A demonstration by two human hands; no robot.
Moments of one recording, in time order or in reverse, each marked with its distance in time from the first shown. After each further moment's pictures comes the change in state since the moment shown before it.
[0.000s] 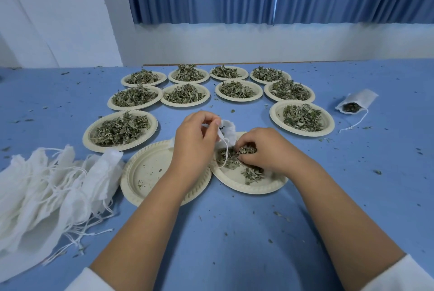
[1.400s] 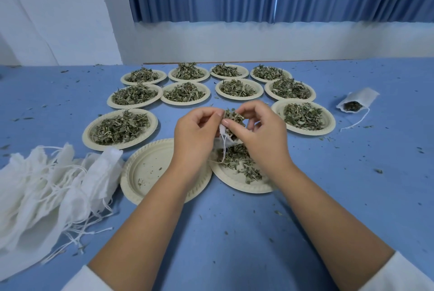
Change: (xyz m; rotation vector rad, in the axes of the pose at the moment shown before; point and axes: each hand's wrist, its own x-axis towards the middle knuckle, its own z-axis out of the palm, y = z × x) left_hand -0.001 0.013 0.002 -0.393 0.036 -0.186; right_hand -0.005 -0.040 0.007 0.666 0.673 -0.029
